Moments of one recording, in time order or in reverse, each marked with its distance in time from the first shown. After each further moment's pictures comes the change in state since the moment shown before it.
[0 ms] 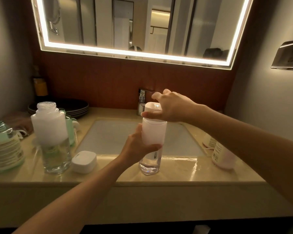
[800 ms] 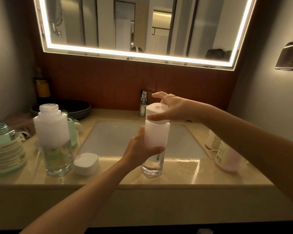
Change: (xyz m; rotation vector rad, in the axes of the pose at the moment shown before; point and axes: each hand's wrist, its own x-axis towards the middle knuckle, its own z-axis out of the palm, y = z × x) left_hand 0.000 -0.004 0.003 0.027 0.018 0.017; right_hand 0.003 0.005 -0.004 0.482 -0.221 0.048
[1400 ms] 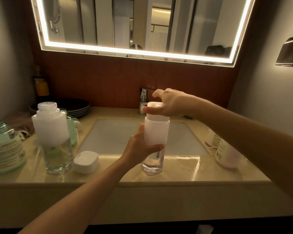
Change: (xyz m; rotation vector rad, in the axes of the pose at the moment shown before) left_hand -0.002 0.004 -0.001 0.001 0.002 0.007; right_hand -0.001 -0.018 -0.001 -0.315 0.060 0.066
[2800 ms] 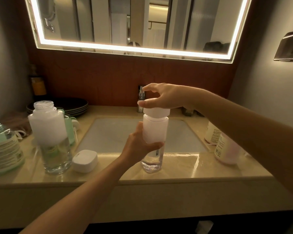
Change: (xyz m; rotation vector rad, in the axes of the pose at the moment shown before) left_hand -0.001 -0.002 0.000 -0.015 0.001 -0.001; right_hand 0.006 0.000 -0.008 0.170 -0.085 -0.092
